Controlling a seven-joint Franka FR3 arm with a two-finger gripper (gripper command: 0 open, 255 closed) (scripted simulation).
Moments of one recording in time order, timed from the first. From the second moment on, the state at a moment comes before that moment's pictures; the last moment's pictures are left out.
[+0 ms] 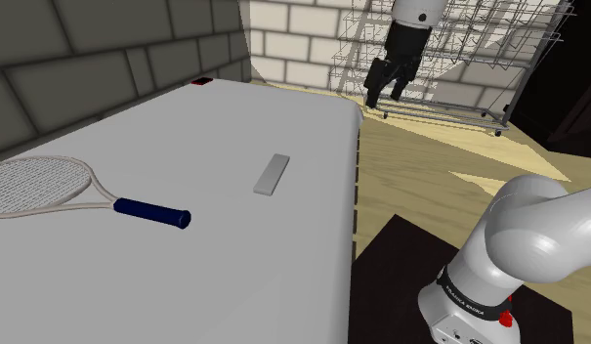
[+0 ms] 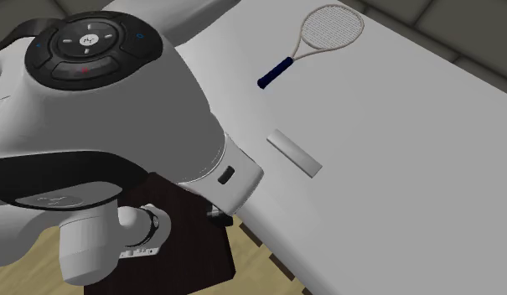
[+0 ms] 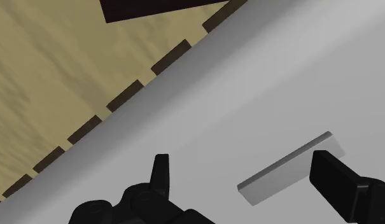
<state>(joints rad) 0.00 -0.78 -0.04 -2.36 -0.10 1.69 0.14</state>
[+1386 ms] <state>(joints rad) -0.04 -0.18 0.18 -2.25 0.01 2.11 0.79</state>
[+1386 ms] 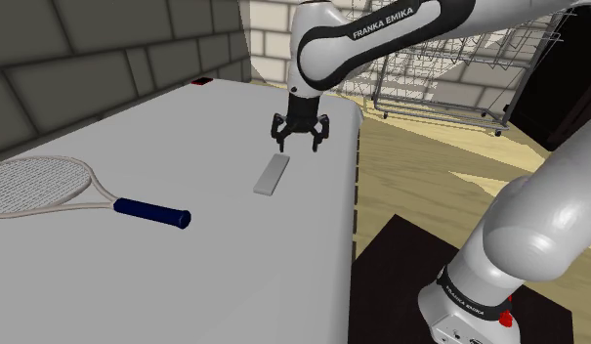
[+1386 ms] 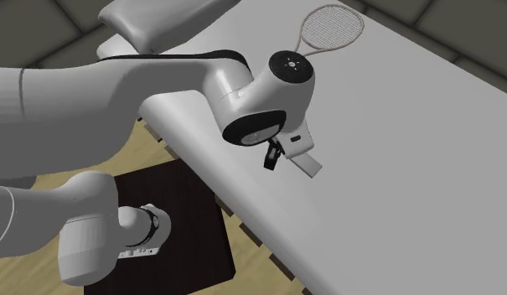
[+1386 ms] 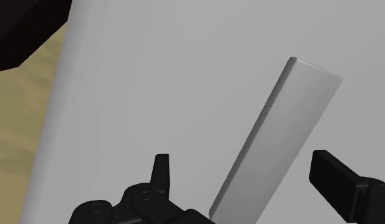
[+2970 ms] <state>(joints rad) -0.04 0.20 0.19 -2.09 -0.03 2.30 1.04</state>
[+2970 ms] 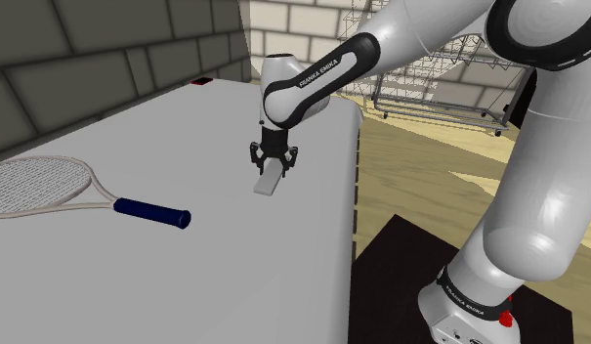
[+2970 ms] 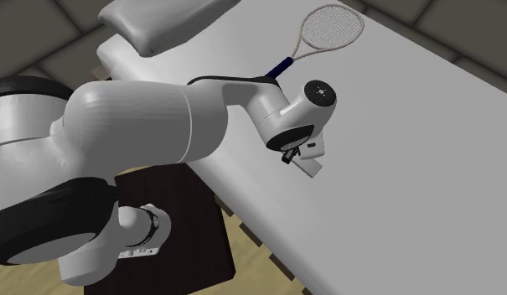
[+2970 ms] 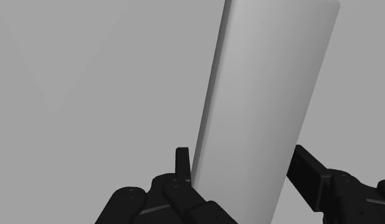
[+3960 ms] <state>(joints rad) -0.04 0.16 0.19 -2.06 -0.02 2.22 1.03</state>
